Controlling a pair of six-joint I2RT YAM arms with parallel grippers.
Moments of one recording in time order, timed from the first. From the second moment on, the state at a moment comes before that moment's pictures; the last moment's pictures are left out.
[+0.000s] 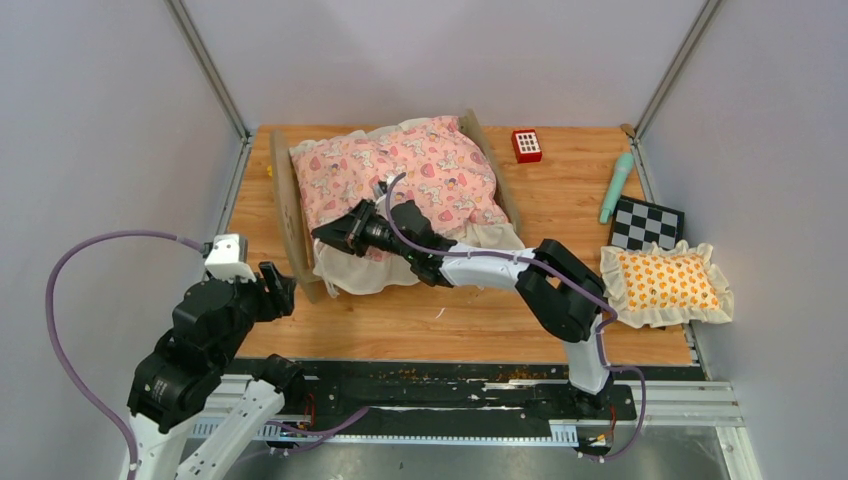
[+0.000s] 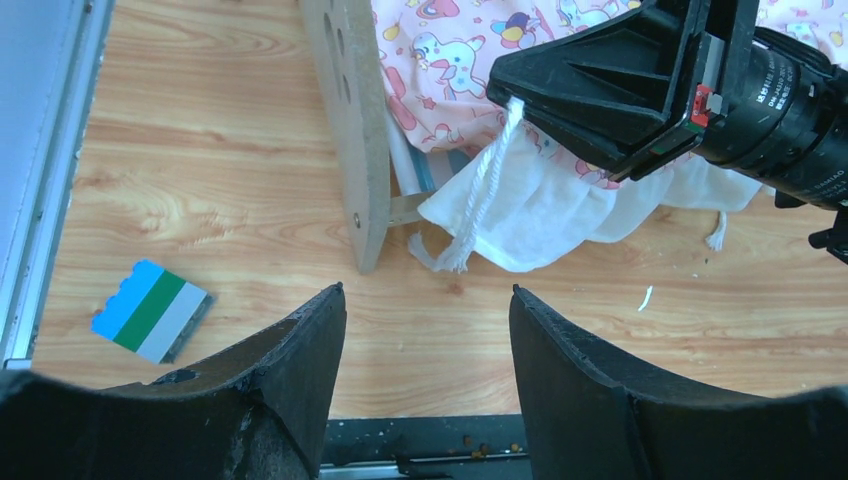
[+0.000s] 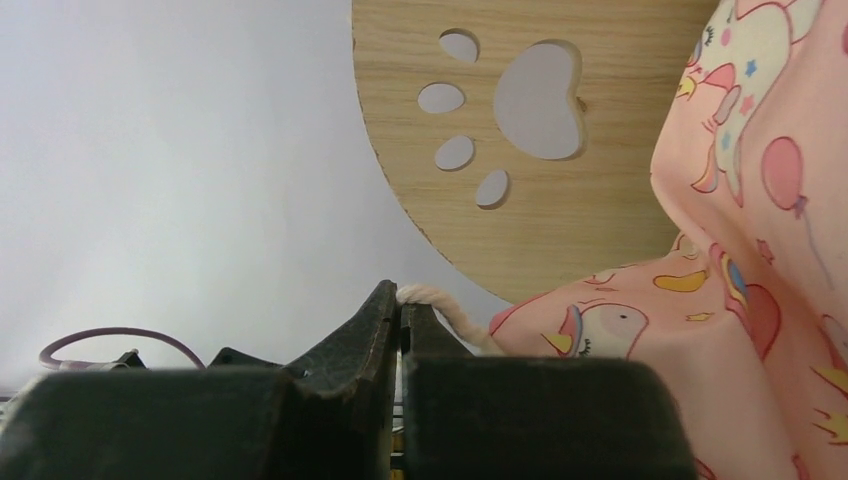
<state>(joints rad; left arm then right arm) -0.44 0.39 1.02 -1.05 -0.29 -0.35 0.98 1.99 1.32 0.70 -0.22 1.52</state>
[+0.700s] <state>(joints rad) -0.44 0.39 1.02 -1.00 -0.32 -0.29 0.99 2.05 1.42 0.67 -0.09 1.52</state>
